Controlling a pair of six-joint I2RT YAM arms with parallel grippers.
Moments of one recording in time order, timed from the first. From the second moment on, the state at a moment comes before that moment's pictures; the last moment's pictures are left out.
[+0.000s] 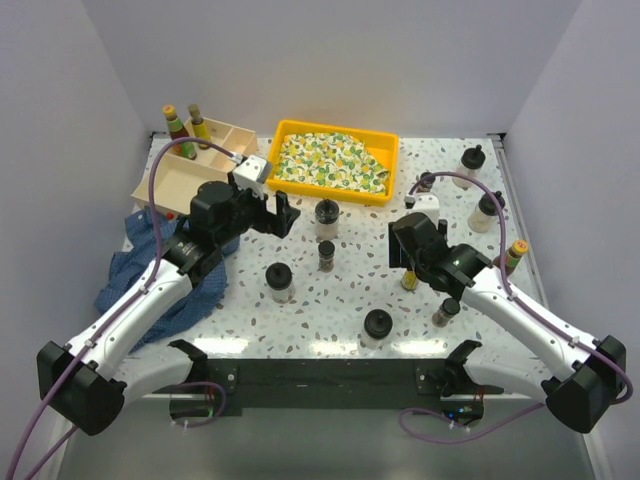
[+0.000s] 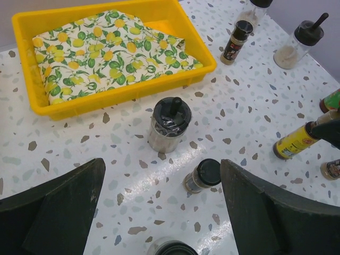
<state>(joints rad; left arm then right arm) -0.51 1.08 0.94 -0.14 0.11 -0.15 0.69 1.06 0.91 -0.71 0.56 0.46</state>
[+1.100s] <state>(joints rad) -0.51 1.08 0.94 -0.14 0.12 -0.15 0.67 1.11 0.86 -0.74 0.65 0.46</state>
